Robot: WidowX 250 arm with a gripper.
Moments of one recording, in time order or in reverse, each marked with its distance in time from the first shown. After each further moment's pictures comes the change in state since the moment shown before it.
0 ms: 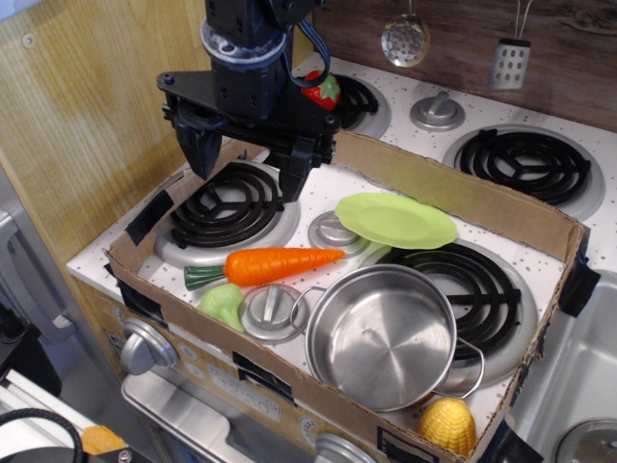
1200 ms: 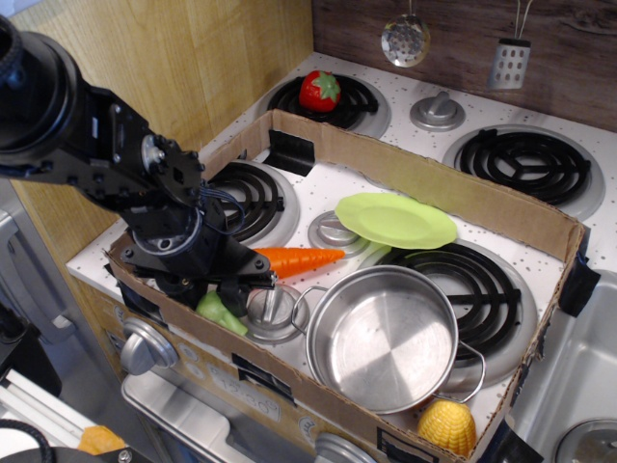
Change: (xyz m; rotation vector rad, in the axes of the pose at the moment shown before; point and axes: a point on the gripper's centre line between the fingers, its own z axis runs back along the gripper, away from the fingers) arm -0.050 0.019 -0.101 -0.188 -0.074 0.126
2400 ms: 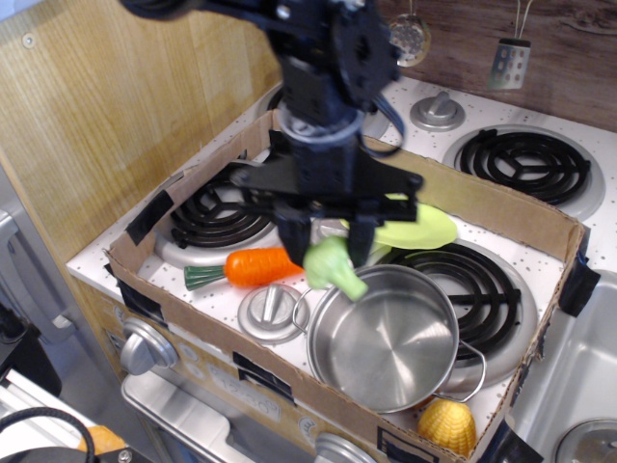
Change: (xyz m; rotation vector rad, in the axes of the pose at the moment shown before) arm 0.019 -0.092 0.067 0.036 0.163 0.058
